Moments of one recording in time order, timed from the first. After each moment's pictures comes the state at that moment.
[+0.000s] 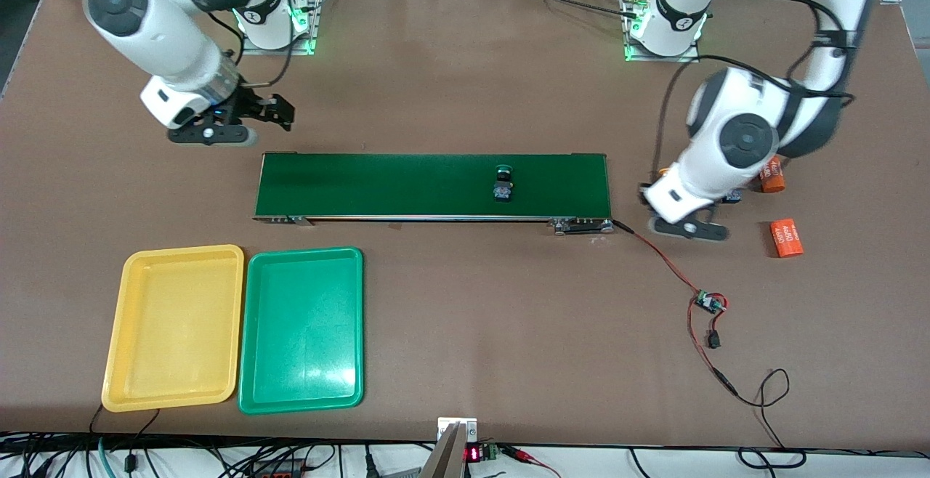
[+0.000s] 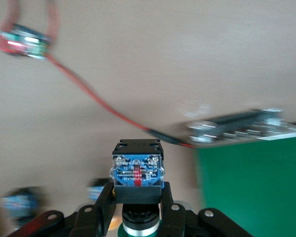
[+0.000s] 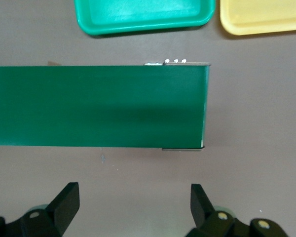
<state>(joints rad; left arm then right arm) -0.06 0.26 -0.24 -2.00 0.07 2.13 -0.22 0.28 -0.12 0.05 -2.17 0.05 1.95 0.31</state>
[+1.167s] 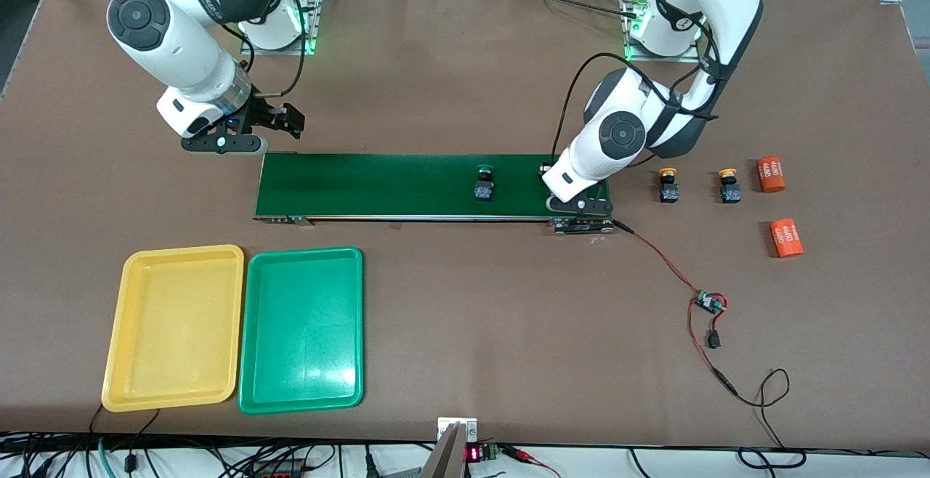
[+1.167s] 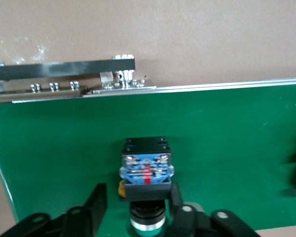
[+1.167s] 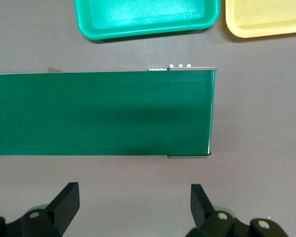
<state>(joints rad) -0.22 0.39 -0.31 -2.03 -0.09 2.28 -0.42 0.30 -0.09 0.04 -2.17 0.05 2.00 0.33</state>
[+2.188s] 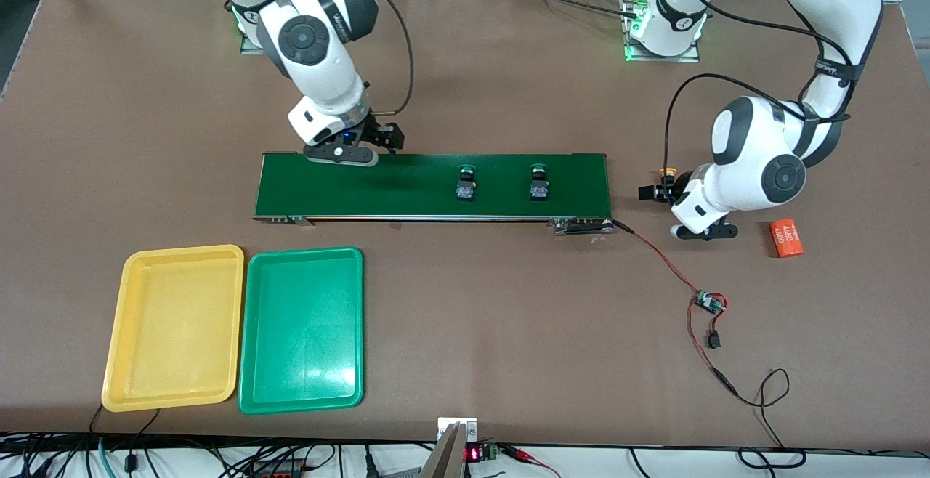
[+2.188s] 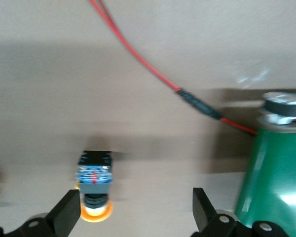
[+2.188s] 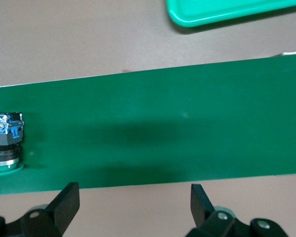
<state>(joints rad) 0.18 0.36 -0.28 -2.09 -0.06 2.14 -0.10 0.60 0.16 0.05 -2.13 0.02 2.32 0.72</state>
